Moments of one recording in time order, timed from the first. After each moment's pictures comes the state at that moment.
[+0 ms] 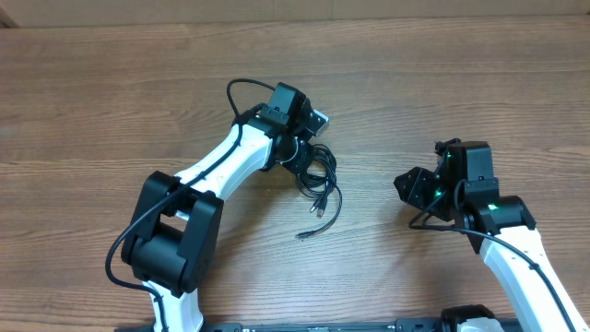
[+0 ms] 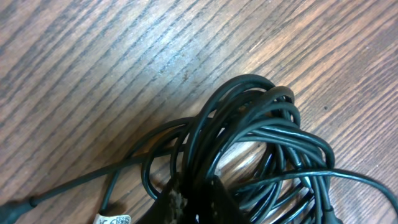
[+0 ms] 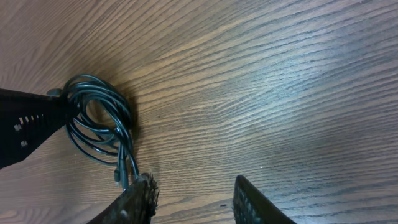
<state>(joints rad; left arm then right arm) -0.46 1.97 1.34 -0.60 0.24 0.18 0.11 1.14 0.74 -0.64 -0.25 0.54</state>
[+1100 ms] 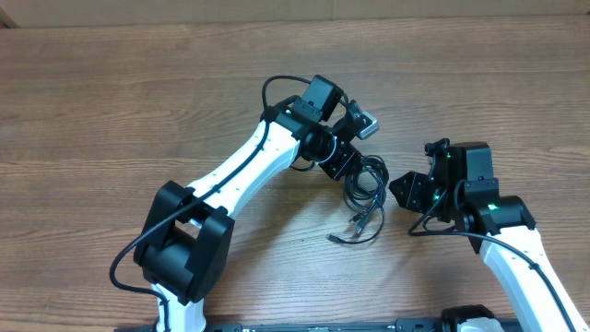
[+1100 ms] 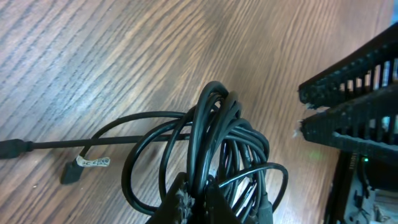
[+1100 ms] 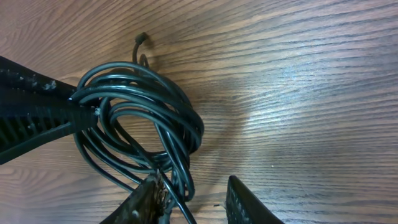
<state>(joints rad) -0.60 1.97 1.51 -0.71 0.62 0.15 0.11 1.14 0.74 -0.65 -0.33 0.39</state>
